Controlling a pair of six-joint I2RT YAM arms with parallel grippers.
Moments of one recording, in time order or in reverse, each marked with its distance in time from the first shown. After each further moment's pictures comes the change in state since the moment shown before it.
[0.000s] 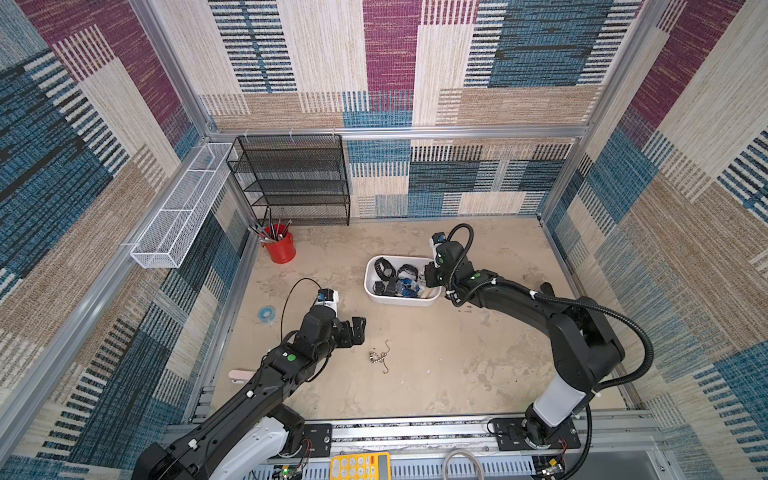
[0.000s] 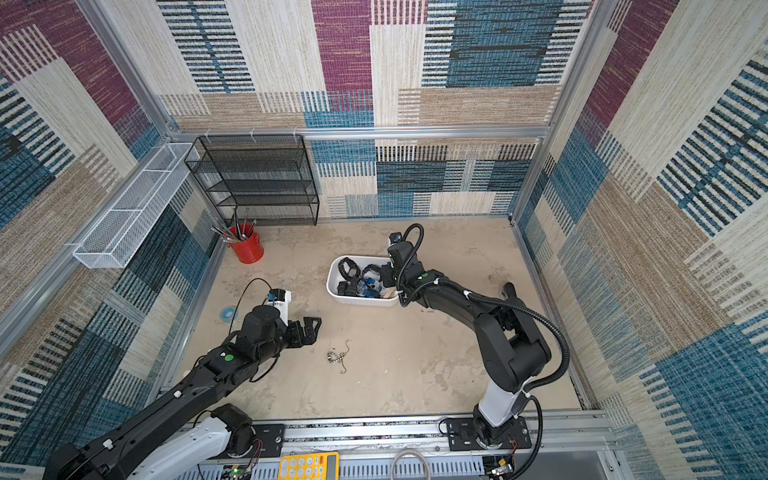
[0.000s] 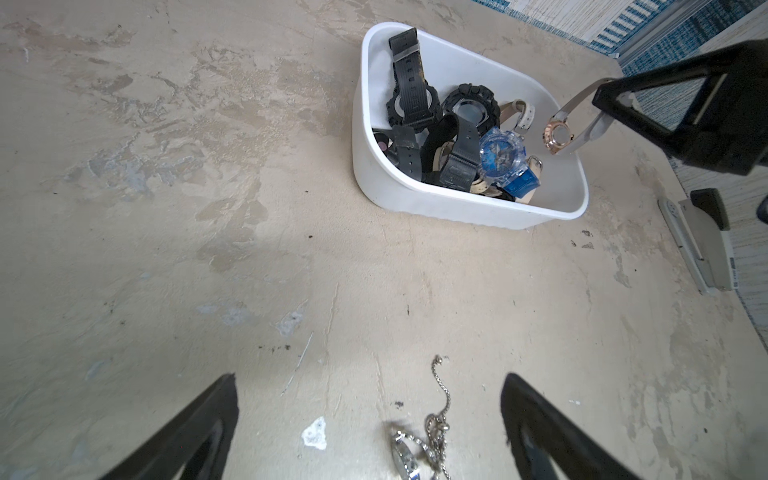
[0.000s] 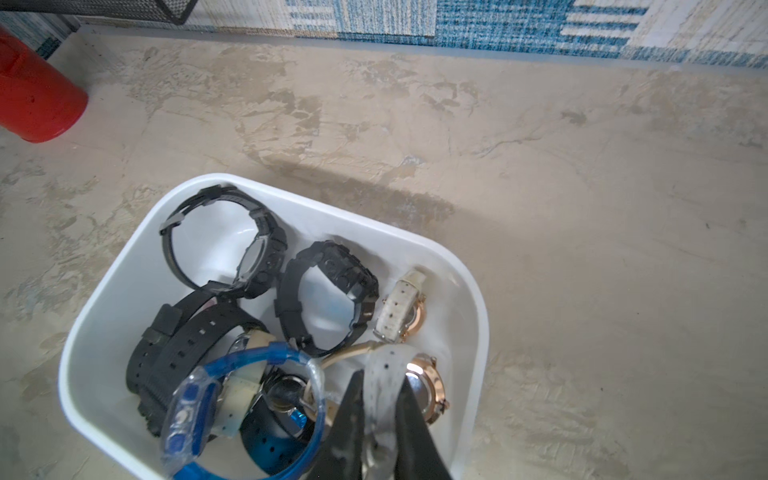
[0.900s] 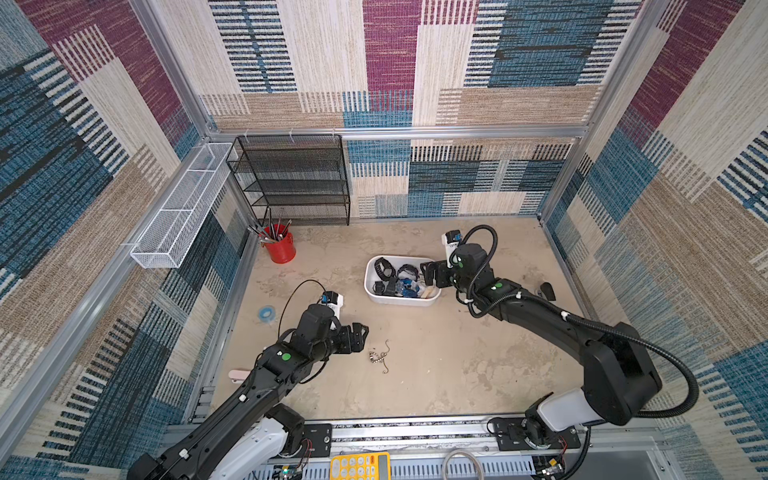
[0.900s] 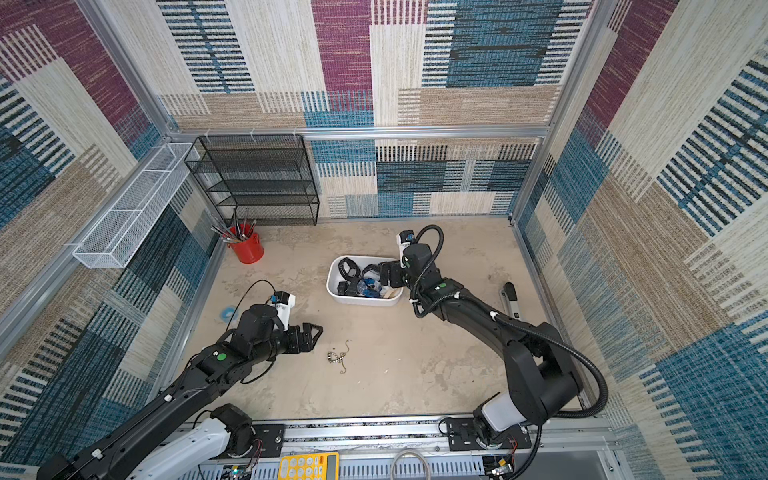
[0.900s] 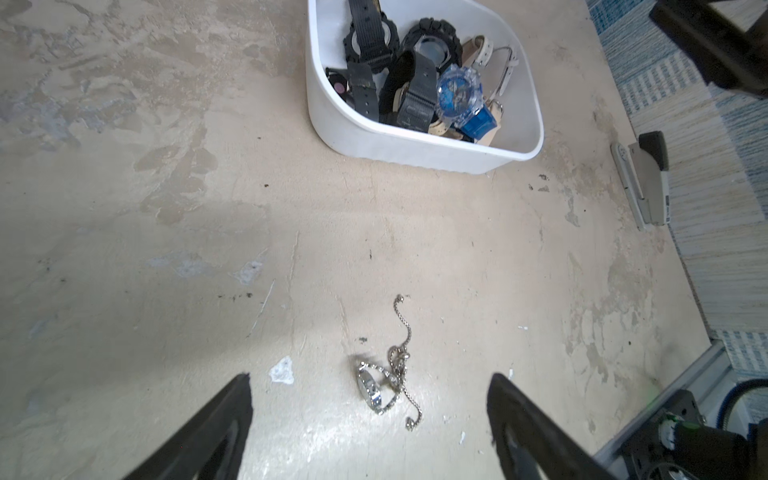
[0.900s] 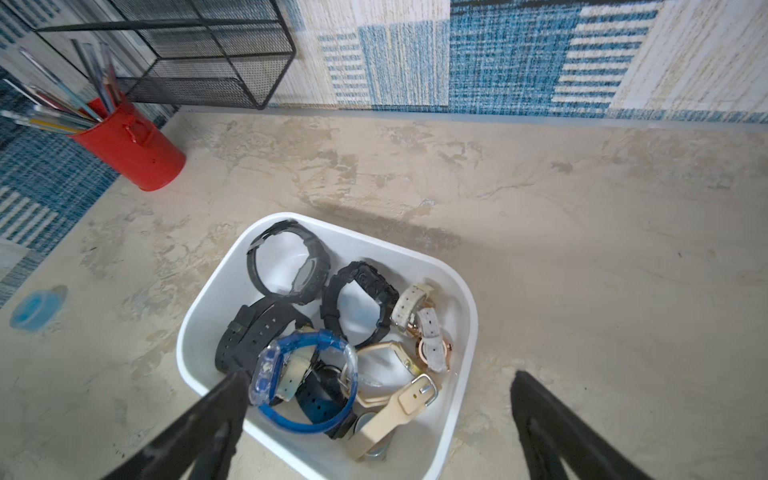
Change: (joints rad) left arm -0.007 -0.019 0.073 -0.187 0.152 0.014; right arm -0.017 -0.274 -0.190 0.077 -0.104 0.015
